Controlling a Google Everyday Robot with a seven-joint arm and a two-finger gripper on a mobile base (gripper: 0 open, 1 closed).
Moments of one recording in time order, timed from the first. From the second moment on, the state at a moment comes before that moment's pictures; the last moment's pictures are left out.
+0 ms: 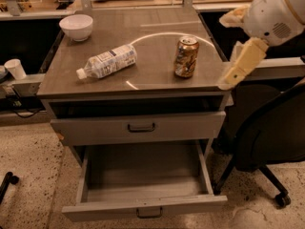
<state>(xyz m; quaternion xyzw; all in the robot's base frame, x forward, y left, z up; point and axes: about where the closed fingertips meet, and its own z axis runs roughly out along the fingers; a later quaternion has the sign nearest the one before) 0.529 -0.161 0.977 -0.62 0.72 0.10 0.32</state>
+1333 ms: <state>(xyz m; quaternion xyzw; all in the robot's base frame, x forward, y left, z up) 0.631 -0.089 0.944 -0.50 0.71 0.16 0.47</state>
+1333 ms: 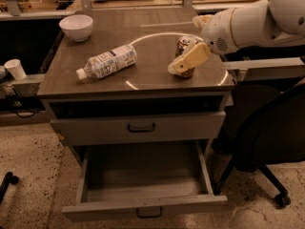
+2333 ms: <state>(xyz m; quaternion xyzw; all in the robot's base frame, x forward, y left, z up) 0.687 -0.094 0.930 -0.43 0.72 0.15 0.52</state>
